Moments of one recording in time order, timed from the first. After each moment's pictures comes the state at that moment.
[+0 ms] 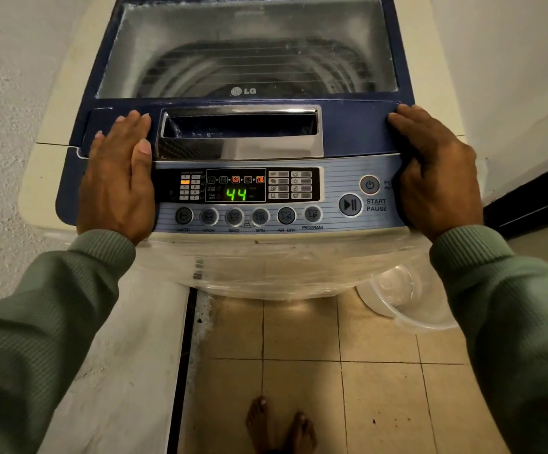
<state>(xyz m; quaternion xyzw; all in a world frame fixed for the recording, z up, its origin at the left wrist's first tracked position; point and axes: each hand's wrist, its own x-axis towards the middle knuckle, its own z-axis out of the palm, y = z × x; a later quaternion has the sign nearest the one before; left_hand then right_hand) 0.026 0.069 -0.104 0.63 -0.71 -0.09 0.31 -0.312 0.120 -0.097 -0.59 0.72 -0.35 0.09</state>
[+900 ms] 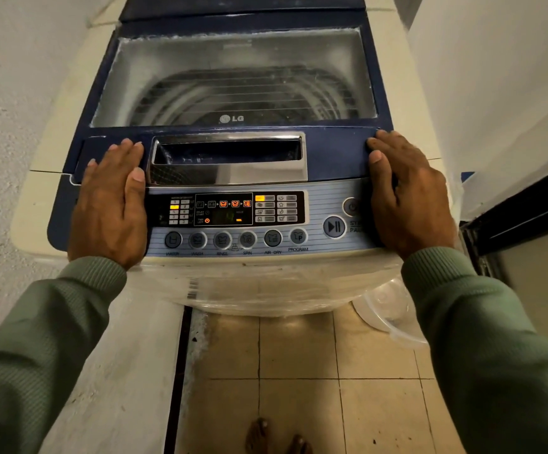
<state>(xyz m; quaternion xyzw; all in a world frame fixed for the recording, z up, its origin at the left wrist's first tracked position) 0.024 0.070 -0.104 0.62 -0.72 -0.07 0.30 -0.305 0.120 -0.095 -0.59 0.73 -0.34 0.09</state>
